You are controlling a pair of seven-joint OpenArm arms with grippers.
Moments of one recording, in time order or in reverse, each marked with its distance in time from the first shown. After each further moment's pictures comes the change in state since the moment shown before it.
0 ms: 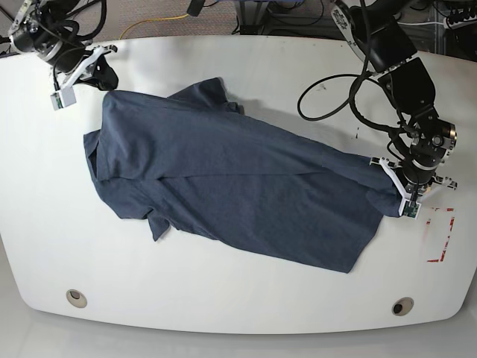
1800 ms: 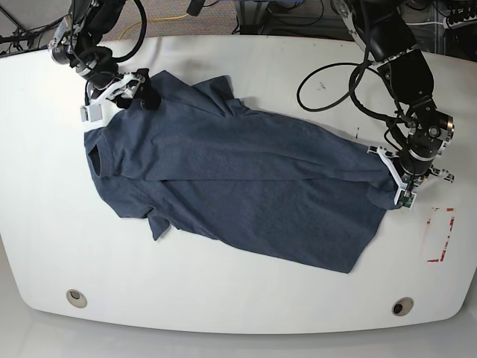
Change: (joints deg) left arm 3.8 -0.9 1.9 1.6 -0.4 0.0 -0.6; right arm 12.4 -11.8 -1.6 -19.2 -14.6 1.1 8.8
